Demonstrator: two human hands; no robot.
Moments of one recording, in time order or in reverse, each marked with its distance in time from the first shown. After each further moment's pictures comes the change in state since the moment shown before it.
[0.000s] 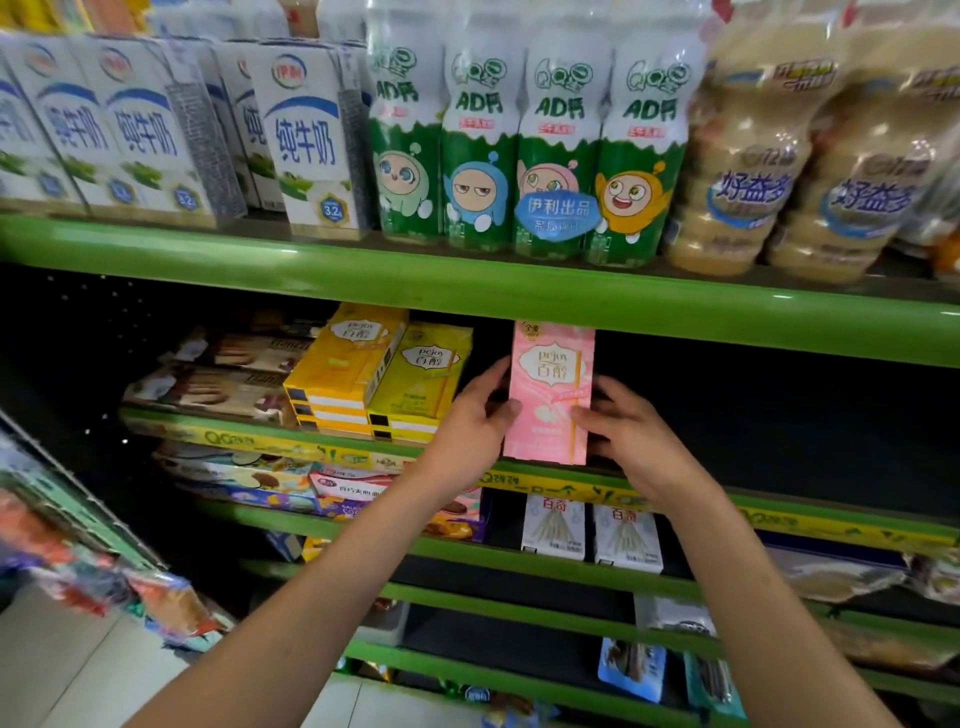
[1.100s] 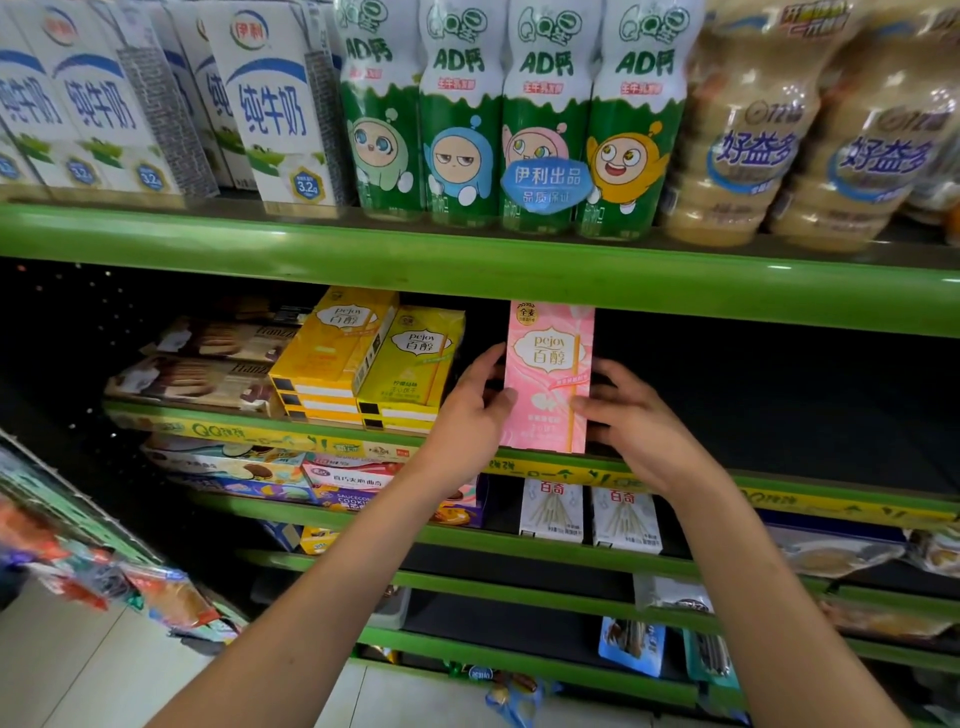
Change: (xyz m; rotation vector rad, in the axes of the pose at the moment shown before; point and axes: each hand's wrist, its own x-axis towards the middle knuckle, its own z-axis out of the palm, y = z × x) left_hand -0.002 -0.011 0.004 0.026 0.011 0.005; right_hand -0.005 0.005 -0.006 0.139 -0.058 -0.018
